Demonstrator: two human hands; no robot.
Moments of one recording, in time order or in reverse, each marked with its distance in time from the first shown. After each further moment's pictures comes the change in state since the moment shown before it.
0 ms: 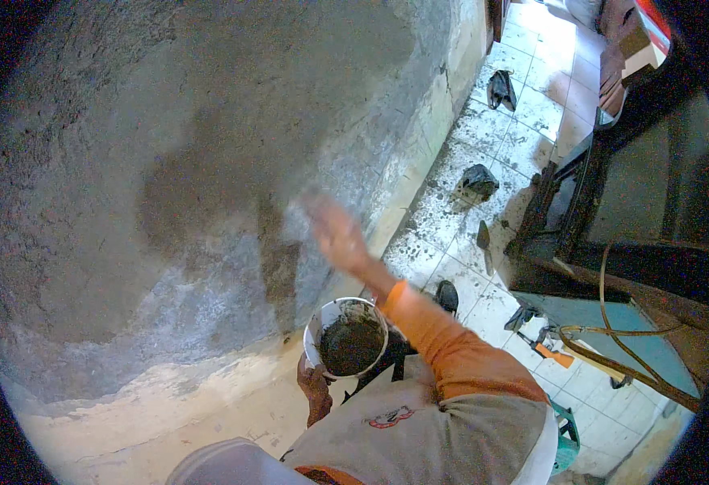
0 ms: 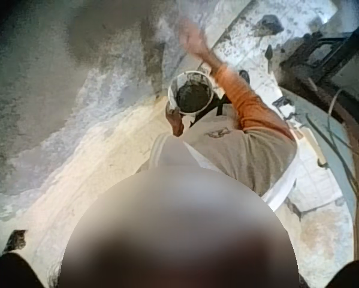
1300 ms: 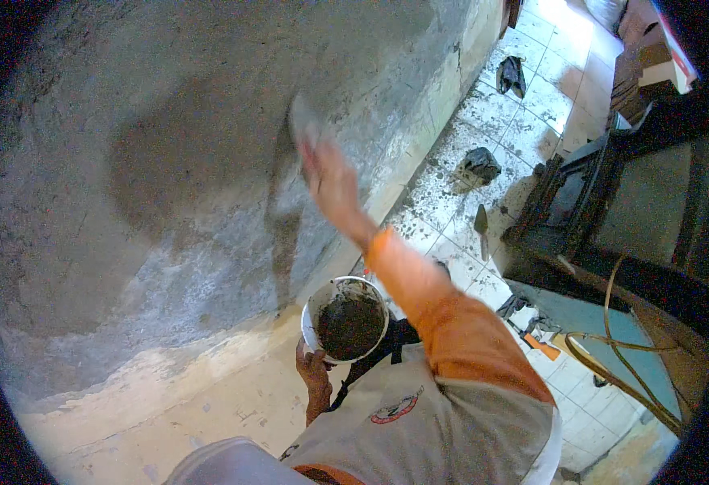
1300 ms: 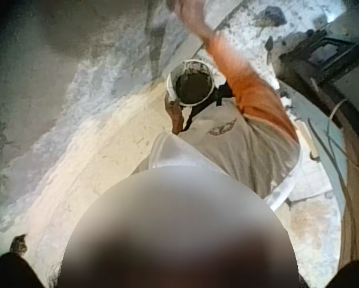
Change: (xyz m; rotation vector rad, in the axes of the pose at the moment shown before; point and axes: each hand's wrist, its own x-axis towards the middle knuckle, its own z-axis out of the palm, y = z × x) left_hand -0.018 0.010 0.019 -0.013 0.078 -0.140; right_hand 0.032 0.036 0.038 -0.237 0.126 0.137
